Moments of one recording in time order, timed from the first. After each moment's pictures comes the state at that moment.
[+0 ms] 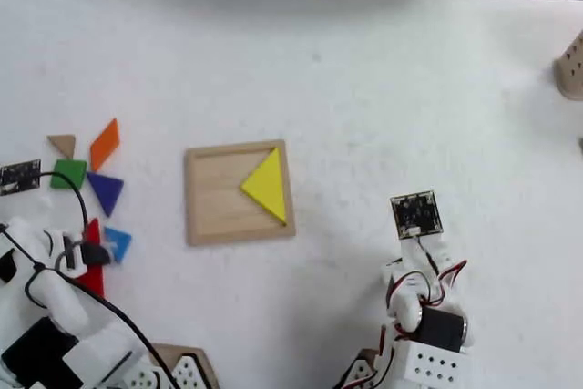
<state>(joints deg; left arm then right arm) -52.1 -11.7 56.6 46.5 -30.3 10.8 -102.7 96.4 72.4 25.7</state>
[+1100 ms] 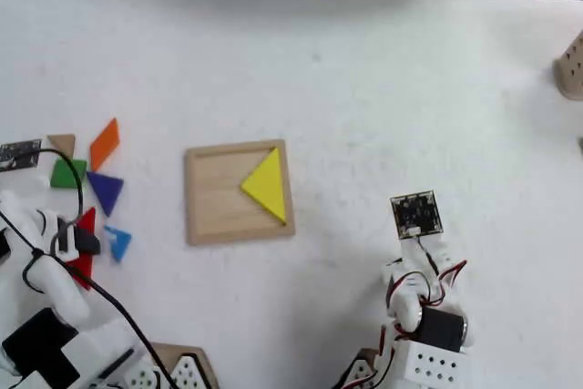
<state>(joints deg) -49.1 -10.9 45.2 59.5 -30.8 10.8 -102.7 96.4 72.4 25.7</state>
